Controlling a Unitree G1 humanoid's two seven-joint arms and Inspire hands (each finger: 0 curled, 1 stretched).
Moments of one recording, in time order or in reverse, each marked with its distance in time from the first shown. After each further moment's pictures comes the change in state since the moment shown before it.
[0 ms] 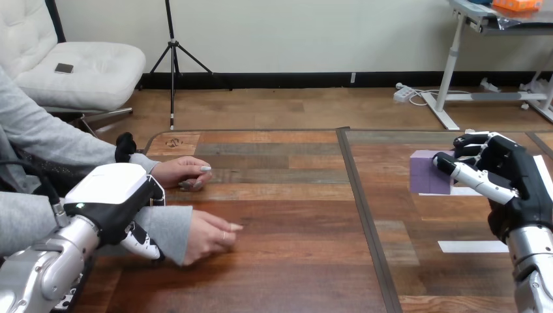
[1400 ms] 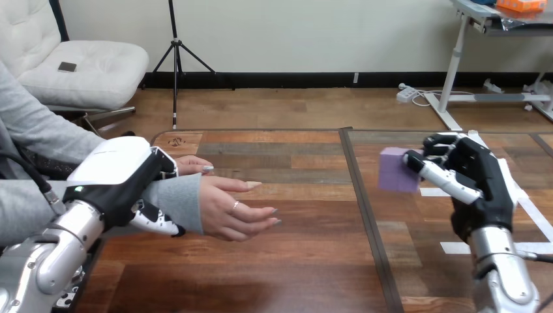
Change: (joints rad) left arm 0.039 -0.033 0.086 -0.161 -0.083 -0.015 0.000; right arm 0.000 0.140 0.024 -0.053 0.005 0.001 -0.048
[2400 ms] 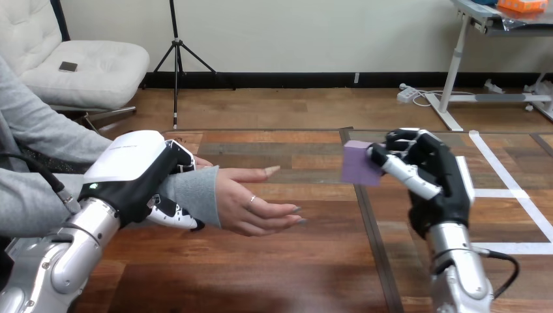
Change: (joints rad) left arm 0.000 -0.056 0.001 -0.036 -0.024 -0.002 0.012; right arm 0.000 0.140 0.047 -0.067 0.004 0.045 -0.033
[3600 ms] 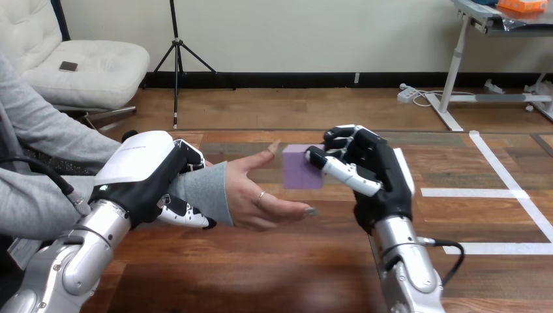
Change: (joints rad) left arm 0.000 -0.048 0.000 -0.001 -0.002 0.000 0.013; right arm 0.001 0.134 0.107 -0.068 -0.079 0.020 -0.029
